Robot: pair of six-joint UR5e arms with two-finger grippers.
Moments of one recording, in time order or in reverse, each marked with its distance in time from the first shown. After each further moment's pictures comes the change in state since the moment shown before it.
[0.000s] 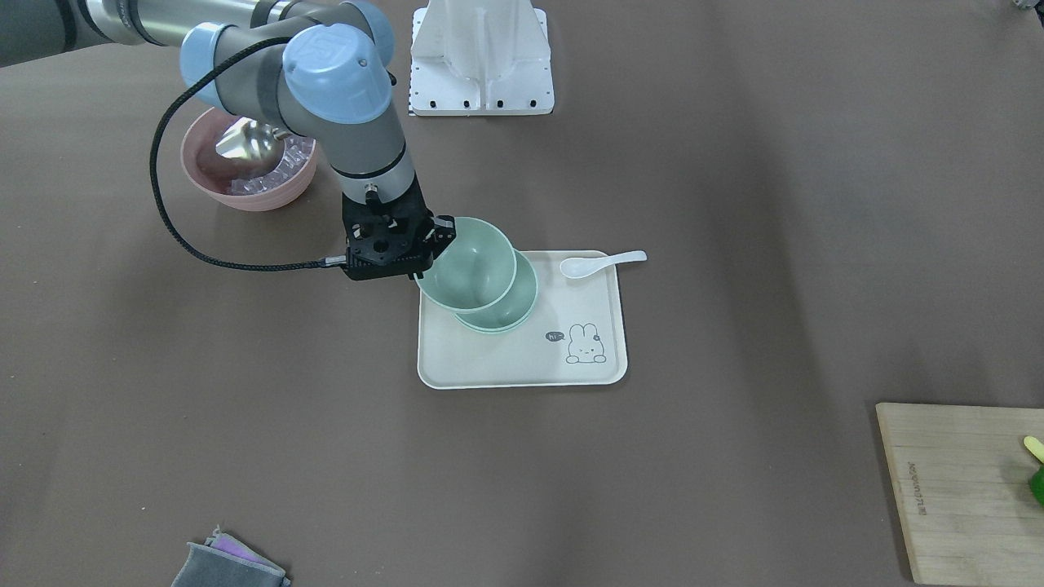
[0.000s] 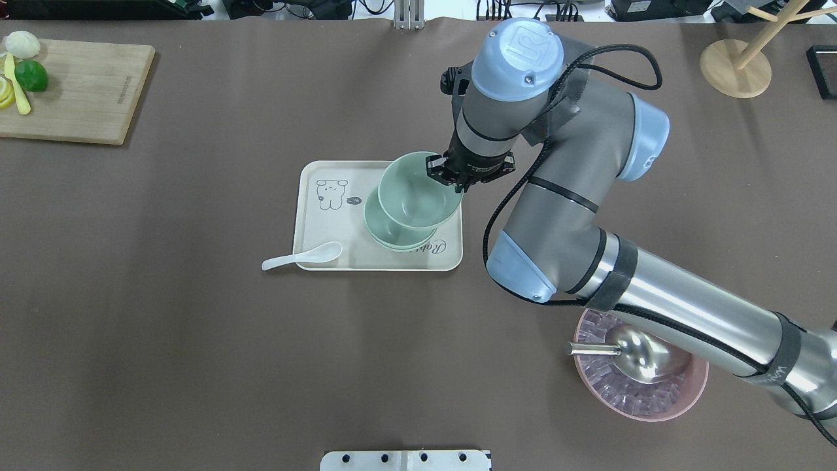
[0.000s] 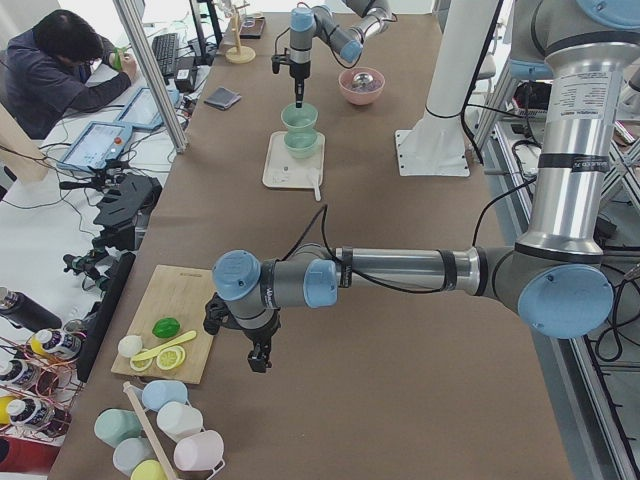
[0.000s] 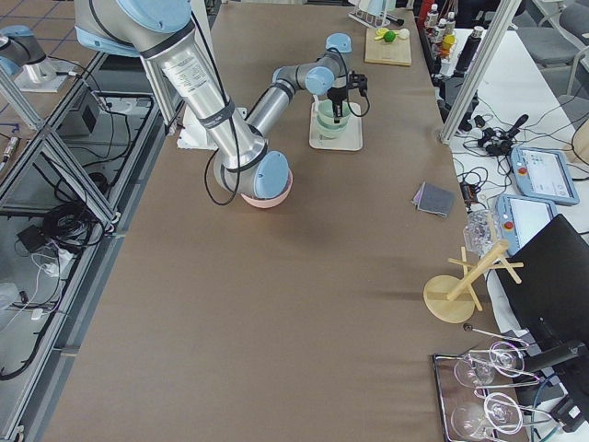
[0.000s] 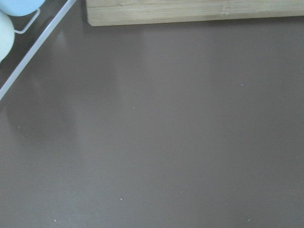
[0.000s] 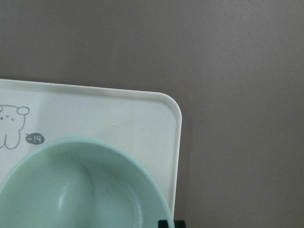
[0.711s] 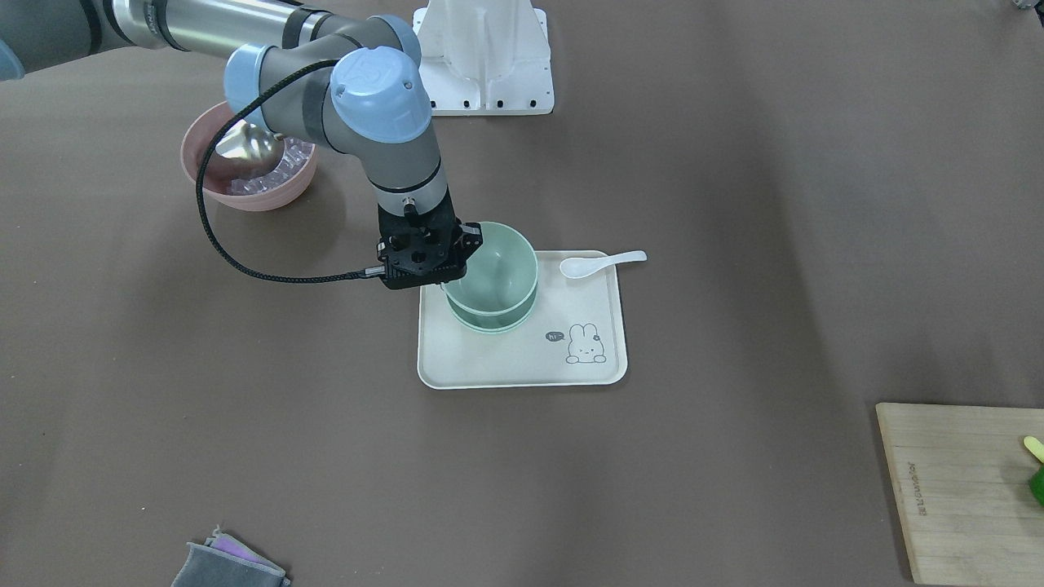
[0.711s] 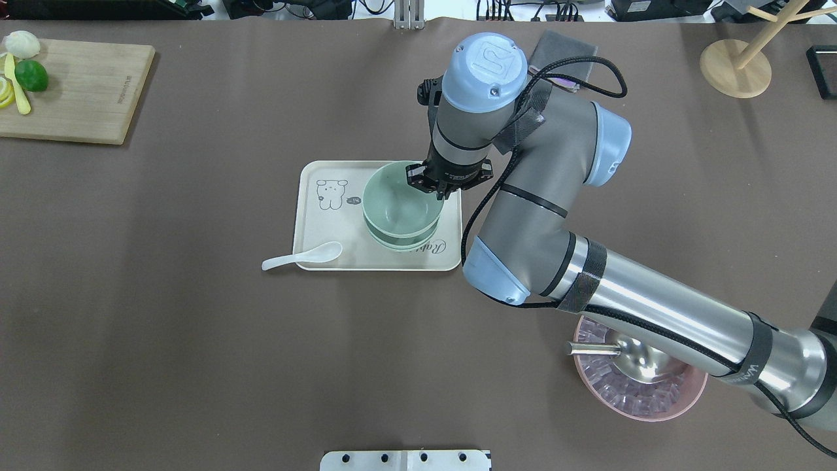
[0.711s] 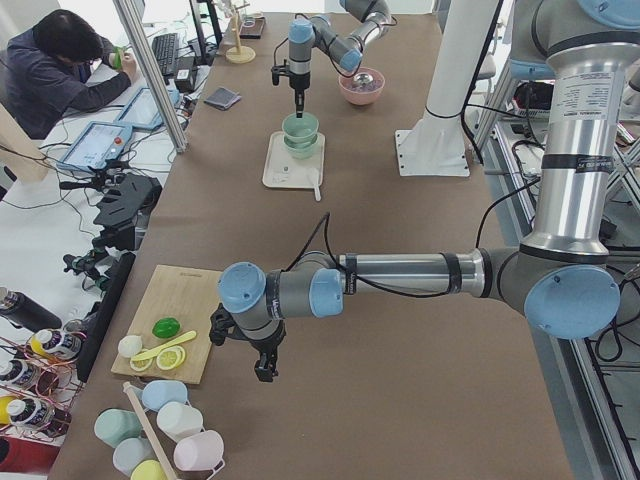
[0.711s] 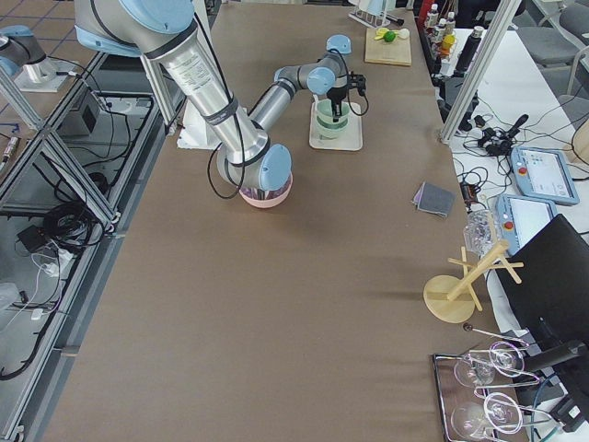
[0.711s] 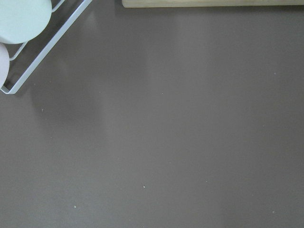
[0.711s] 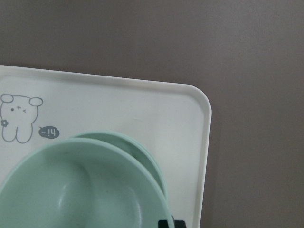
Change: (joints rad) left arm -0.003 0.022 0.009 -0.009 -0.002 0.002; right arm -0.025 0.031 -0.076 0.062 -0.004 -0.001
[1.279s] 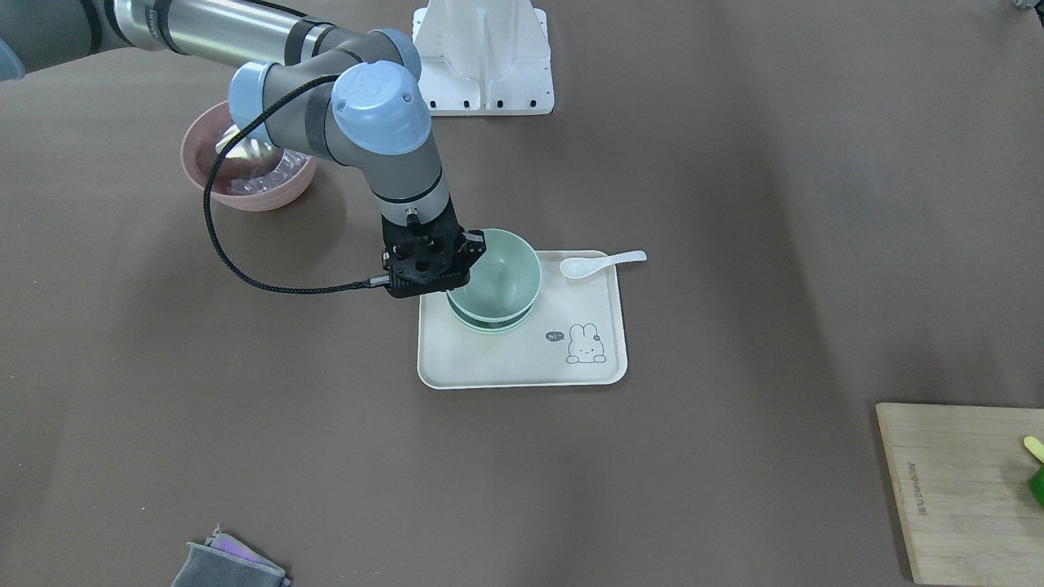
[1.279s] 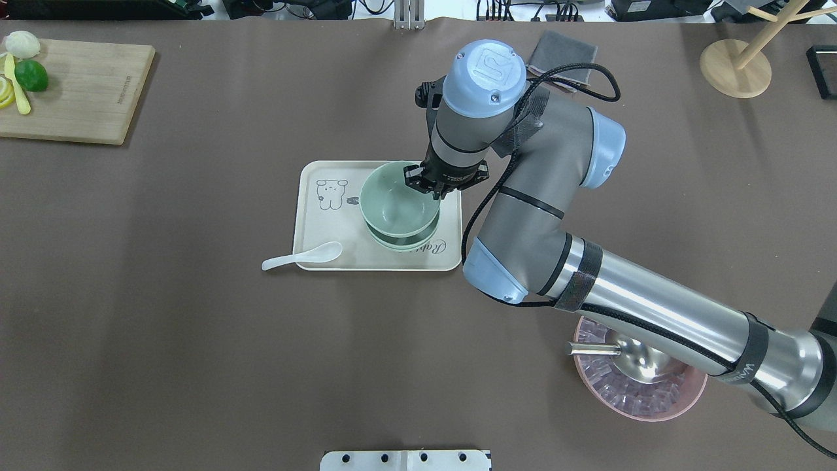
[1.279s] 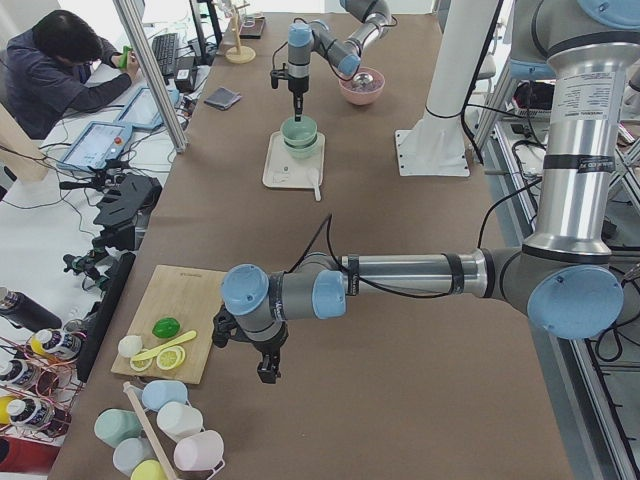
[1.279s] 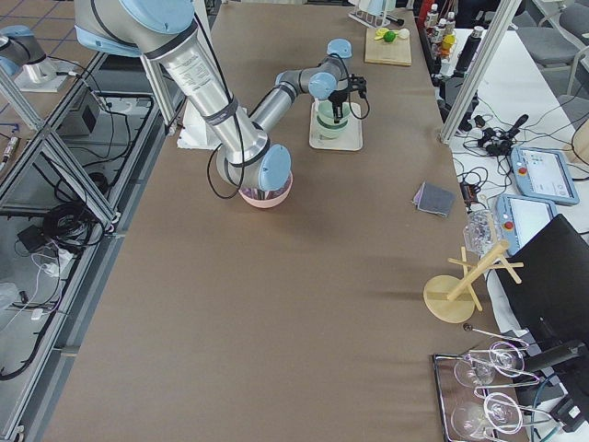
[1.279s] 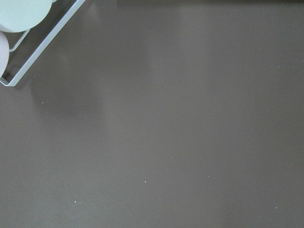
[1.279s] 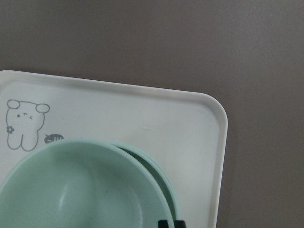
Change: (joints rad) left arm 0.000 0.008 -0.003 -0.002 0.000 0.000; right arm -0.004 -0.002 -0.035 0.063 0.000 0.001
